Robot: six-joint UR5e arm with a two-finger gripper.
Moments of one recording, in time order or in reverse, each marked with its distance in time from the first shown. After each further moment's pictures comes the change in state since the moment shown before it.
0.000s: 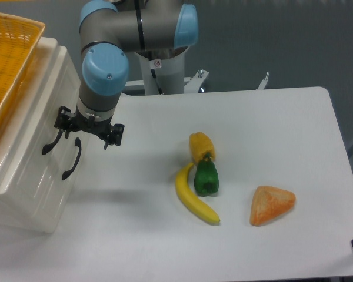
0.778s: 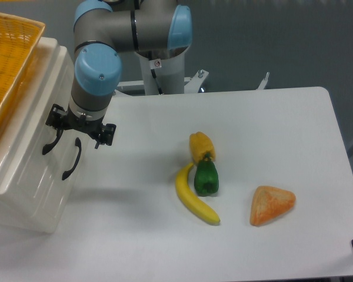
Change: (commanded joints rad) arm -0.026 0.000 0.000 -0.002 -0.012 -0.002
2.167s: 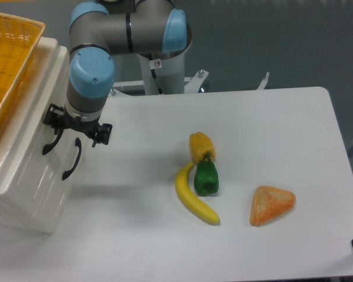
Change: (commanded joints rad) arm -0.017 0.002 -0.015 -0.012 0.008 0.000
